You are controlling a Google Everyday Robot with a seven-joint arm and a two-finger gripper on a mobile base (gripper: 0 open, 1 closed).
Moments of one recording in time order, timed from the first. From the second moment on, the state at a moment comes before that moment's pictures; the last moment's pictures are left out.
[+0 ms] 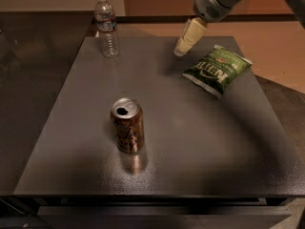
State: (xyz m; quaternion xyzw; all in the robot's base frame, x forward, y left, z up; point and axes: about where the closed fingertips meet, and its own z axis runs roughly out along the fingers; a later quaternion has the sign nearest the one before) arm 0.694 -0.106 0.965 -0.58 0.73 0.00 0.36
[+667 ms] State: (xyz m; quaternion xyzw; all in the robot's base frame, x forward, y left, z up) arm 0.740 -0.067 0.949 -0.53 0.73 0.08 0.43
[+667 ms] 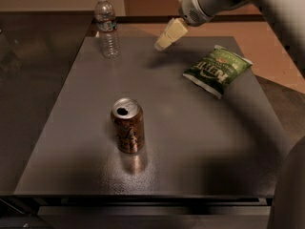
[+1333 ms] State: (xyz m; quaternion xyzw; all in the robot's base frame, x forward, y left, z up) arm 0.765 -0.004 0.934 -0.50 0.73 0.17 0.44
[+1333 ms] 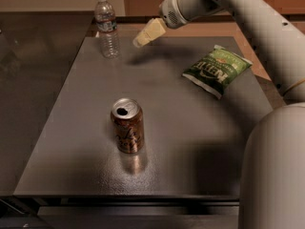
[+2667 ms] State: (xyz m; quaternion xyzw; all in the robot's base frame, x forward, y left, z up) arm 0.766 0.063 0.929 -0.50 0.69 0.22 0.48
